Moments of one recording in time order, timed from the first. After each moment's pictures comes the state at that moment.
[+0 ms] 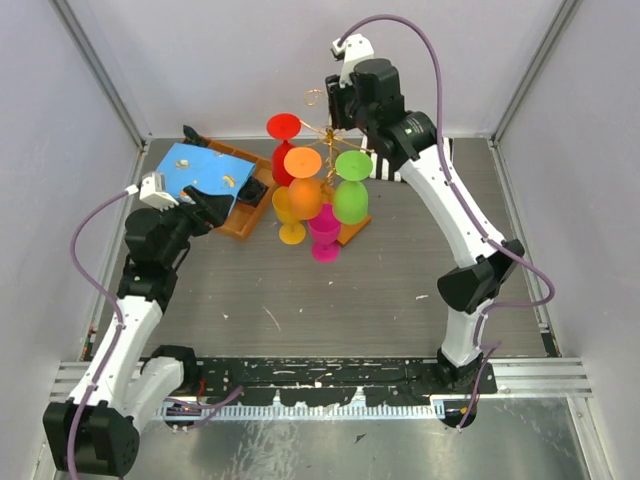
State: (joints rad) left arm -0.10 0.87 0.62 0.18 0.22 -0.63; right arm 0.57 1.89 2.27 -0.66 0.19 0.00
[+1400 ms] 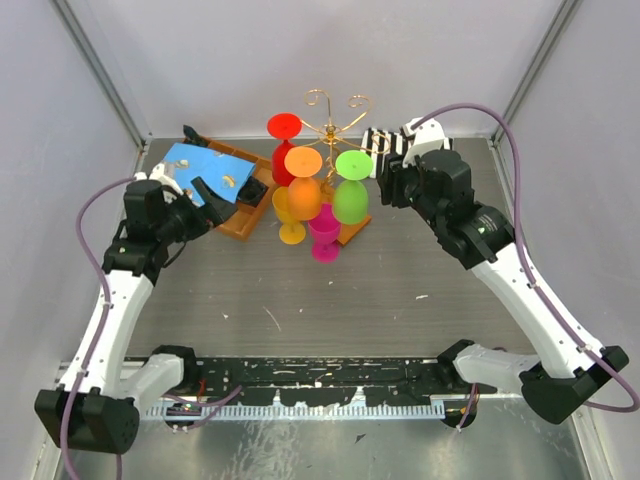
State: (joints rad) left arm -0.10 0.98 0.97 -0.53 0.24 -0.60; right arm 0.57 1.14 1.38 -0.55 0.25 0.15
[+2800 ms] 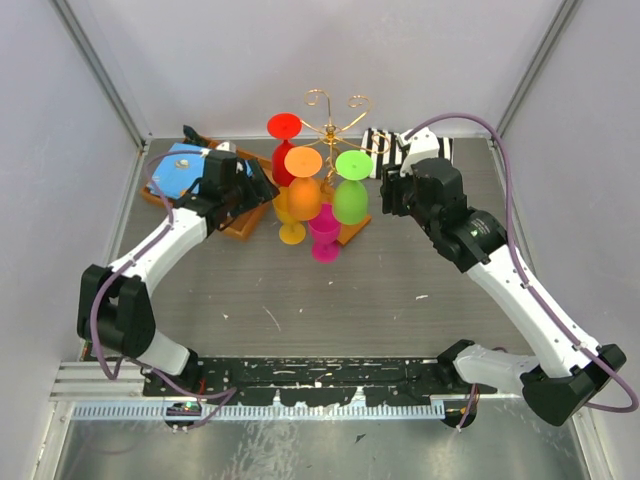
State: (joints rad) left arm -0.35 1.50 1.14 -0.24 0.02 -0.69; right arm 0.57 1.12 1.29 -0.55 0.30 0.13
